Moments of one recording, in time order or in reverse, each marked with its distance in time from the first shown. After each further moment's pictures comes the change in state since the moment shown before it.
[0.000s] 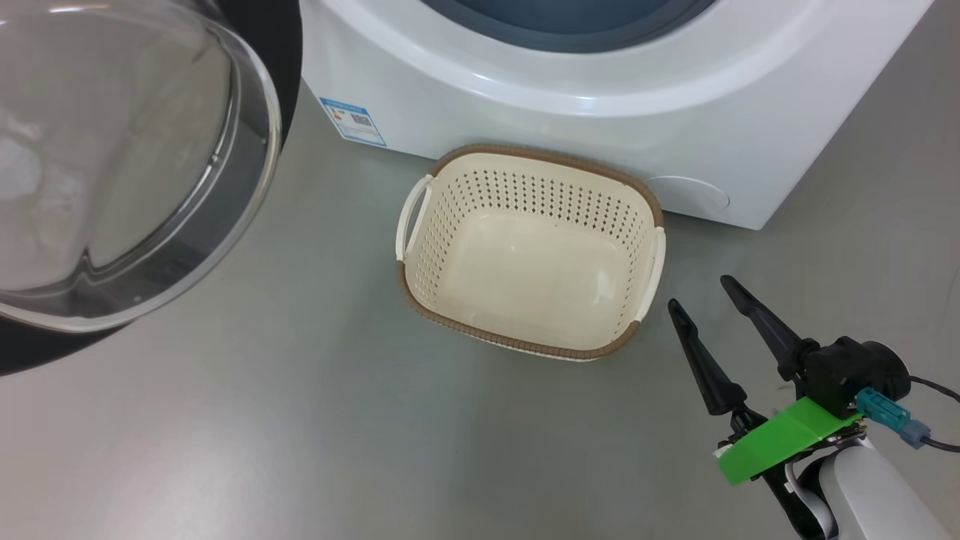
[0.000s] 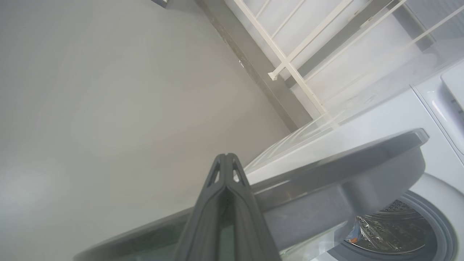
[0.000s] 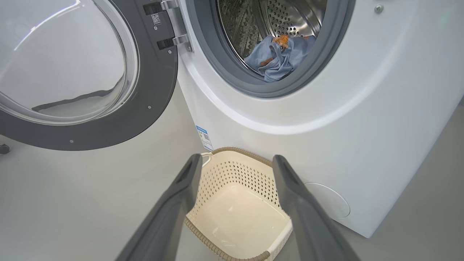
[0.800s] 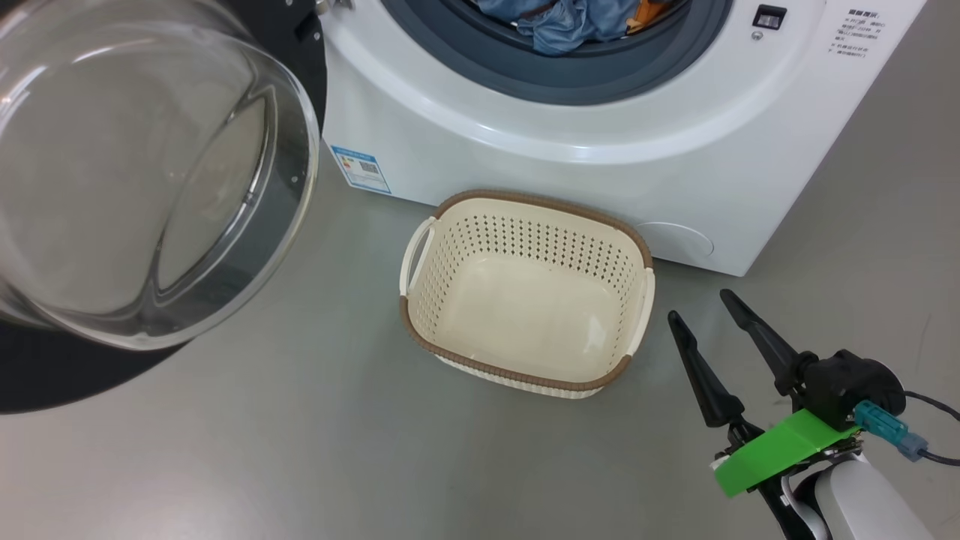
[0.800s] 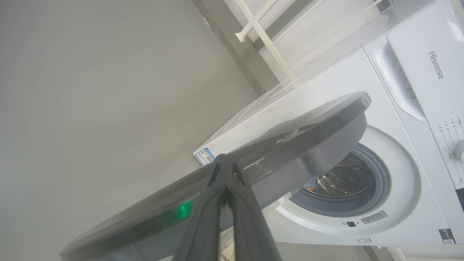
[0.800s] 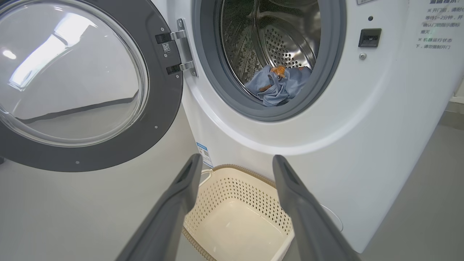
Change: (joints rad) left arm 0.049 0.002 -0.020 -0.088 -0.096 0.001 0.209; right arm 0.031 0.033 -0.023 0.001 0.001 0.000 0.000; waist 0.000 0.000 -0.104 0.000
